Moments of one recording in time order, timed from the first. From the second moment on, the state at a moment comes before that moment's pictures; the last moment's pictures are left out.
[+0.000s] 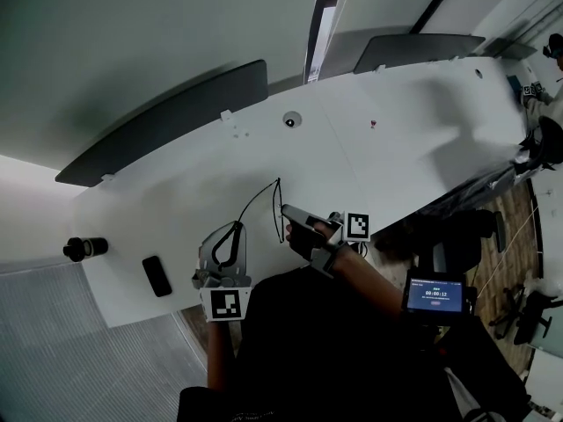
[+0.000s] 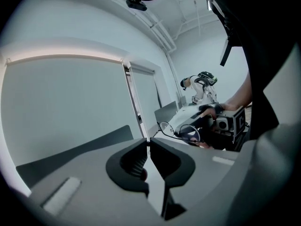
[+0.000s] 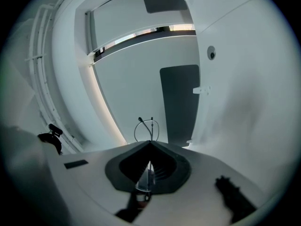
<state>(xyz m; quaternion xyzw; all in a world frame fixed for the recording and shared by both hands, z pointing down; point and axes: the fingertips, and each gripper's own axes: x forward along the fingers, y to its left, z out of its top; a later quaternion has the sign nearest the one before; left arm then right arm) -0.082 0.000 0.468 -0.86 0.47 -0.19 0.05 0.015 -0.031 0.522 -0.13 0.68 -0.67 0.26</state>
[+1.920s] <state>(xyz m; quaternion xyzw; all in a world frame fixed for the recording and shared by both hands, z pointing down) -0.141 -0.017 0.475 -0.84 0.53 -0.10 -0.04 -0.001 0.010 0.516 -0.01 0.67 -0.69 0.26</state>
